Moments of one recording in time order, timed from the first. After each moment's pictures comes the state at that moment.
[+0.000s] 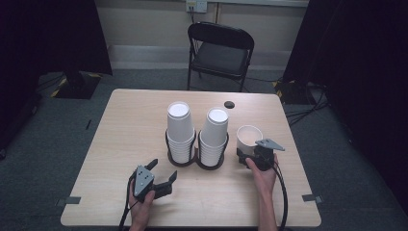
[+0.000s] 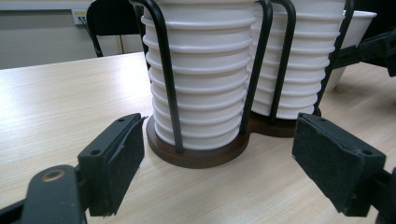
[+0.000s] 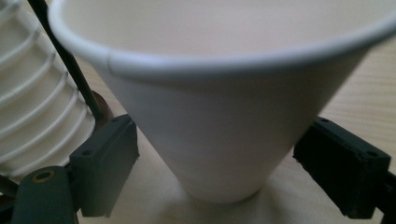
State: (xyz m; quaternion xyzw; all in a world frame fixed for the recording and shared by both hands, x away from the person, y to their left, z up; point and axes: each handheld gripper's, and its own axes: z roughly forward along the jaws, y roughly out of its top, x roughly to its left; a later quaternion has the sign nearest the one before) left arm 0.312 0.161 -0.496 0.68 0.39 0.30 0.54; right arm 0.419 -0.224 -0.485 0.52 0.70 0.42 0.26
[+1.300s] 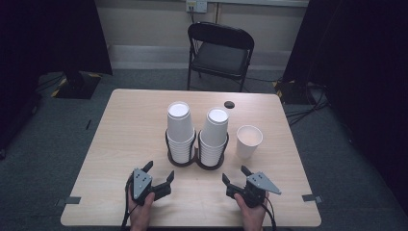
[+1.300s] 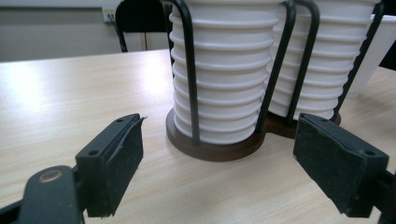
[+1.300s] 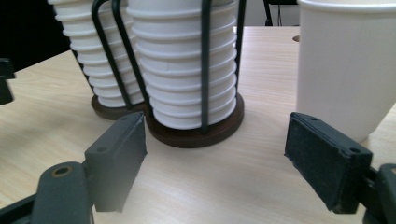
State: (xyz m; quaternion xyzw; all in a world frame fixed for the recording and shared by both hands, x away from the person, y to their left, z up) left arm 0.303 0.161 -0.496 0.65 0.43 0.32 0.53; right arm 0.305 -0.177 -0.487 0.46 0.67 0.53 0.27
